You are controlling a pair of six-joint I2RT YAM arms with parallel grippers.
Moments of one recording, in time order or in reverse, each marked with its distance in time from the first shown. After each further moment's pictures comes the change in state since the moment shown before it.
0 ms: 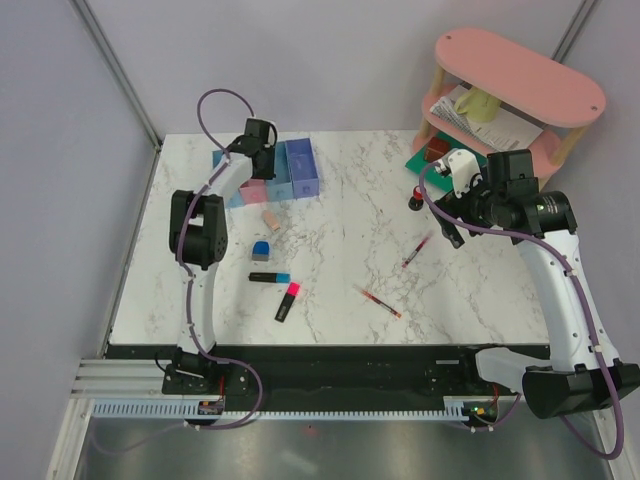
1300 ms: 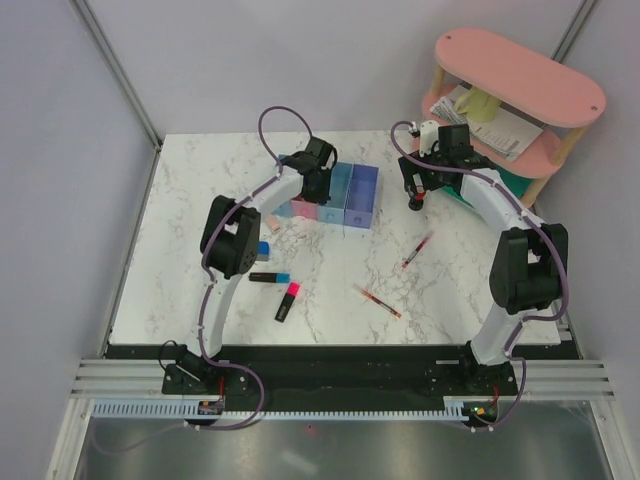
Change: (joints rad) left arm -0.302 0.045 0.035 -0.110 0.076 -0.213; right arm 0.000 0.600 0.028 0.657 0.019 0.244
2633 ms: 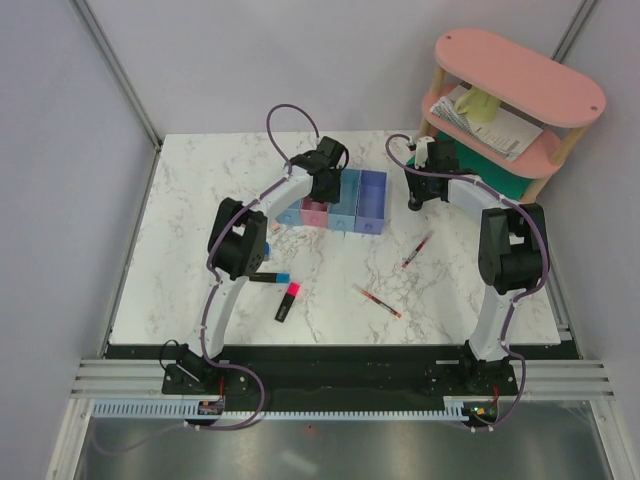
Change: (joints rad) left arm -0.053 0.027 0.079 -0.076 -0.080 -0.091; right arm 0.000 0.177 -0.057 0.186 0.089 0.091
